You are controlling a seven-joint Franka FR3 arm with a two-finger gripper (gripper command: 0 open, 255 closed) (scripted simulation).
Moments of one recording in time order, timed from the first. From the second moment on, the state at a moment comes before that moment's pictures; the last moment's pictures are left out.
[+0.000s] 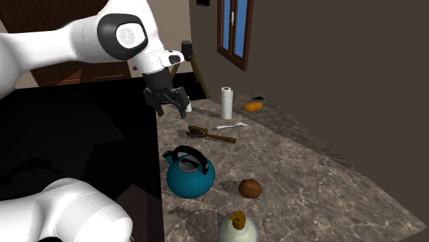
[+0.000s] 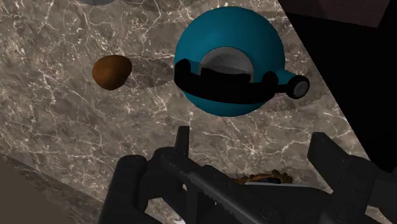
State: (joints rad) arm -0.01 -0.81 0.07 -2.41 -0.11 1.70 -0.05
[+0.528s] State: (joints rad) arm -0.05 -0.61 0.17 -2.36 -0.05 1.81 0.17
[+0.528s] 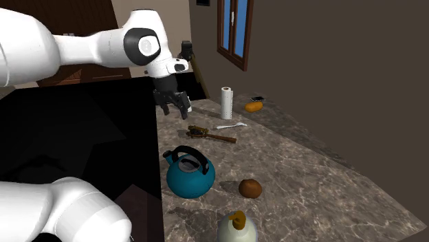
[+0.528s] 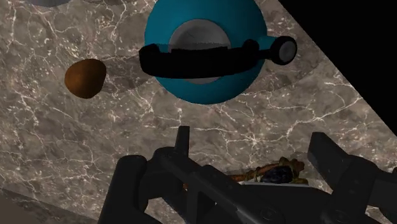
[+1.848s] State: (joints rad) arm -0.12 0.23 0.27 -1.90 -0.10 2.05 0.84
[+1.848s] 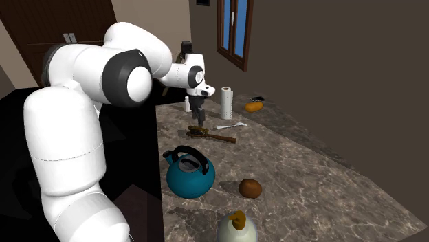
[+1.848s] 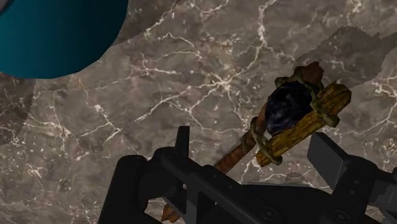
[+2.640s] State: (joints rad) arm -0.09 0.54 0.22 -1.65 -0.10 2.08 1.00
